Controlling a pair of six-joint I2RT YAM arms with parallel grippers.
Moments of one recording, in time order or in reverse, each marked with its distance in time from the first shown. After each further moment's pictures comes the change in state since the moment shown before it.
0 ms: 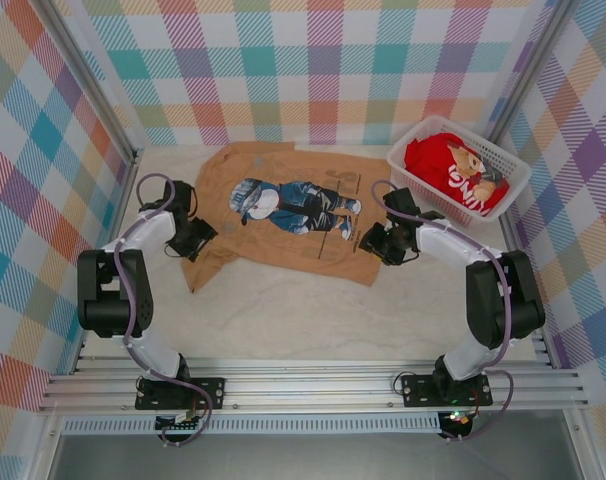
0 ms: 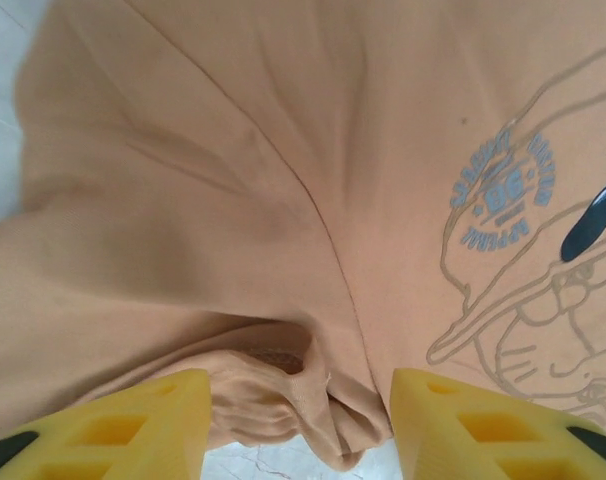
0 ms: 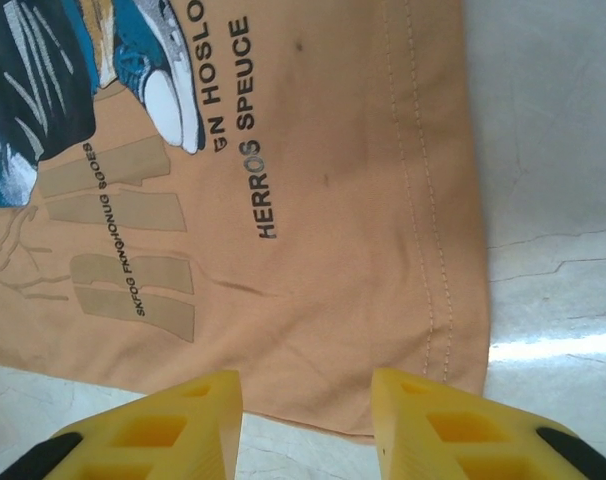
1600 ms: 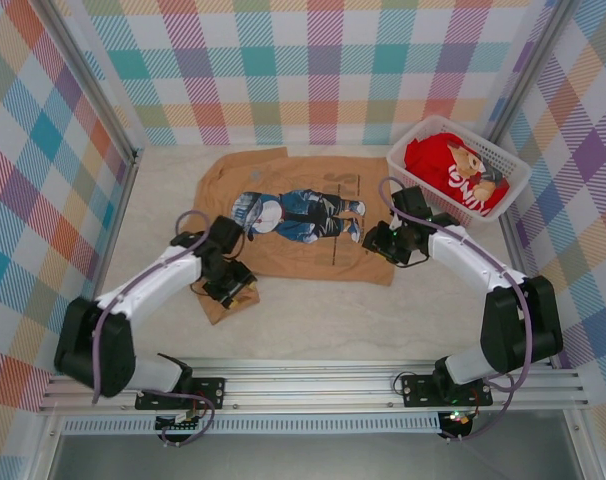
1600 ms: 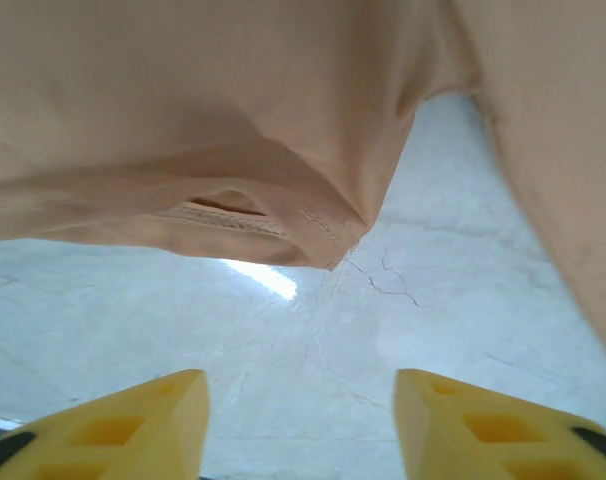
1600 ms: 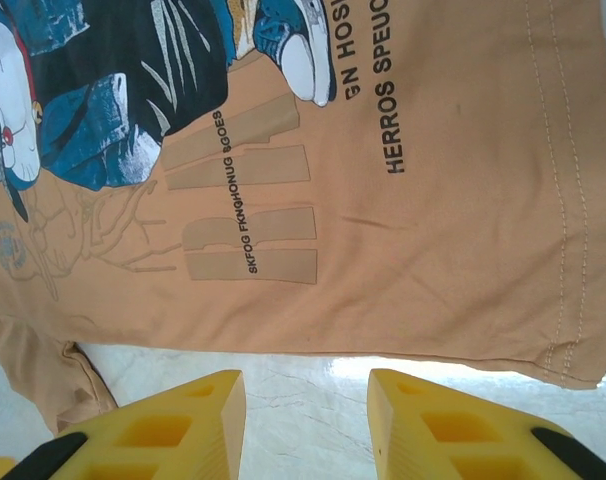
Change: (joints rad) left arm -0.376 -0.381 -0.228 -0.258 0.060 -0.332; right arm 0.000 -0.156 -0.016 -0.078 -0.023 -0.066
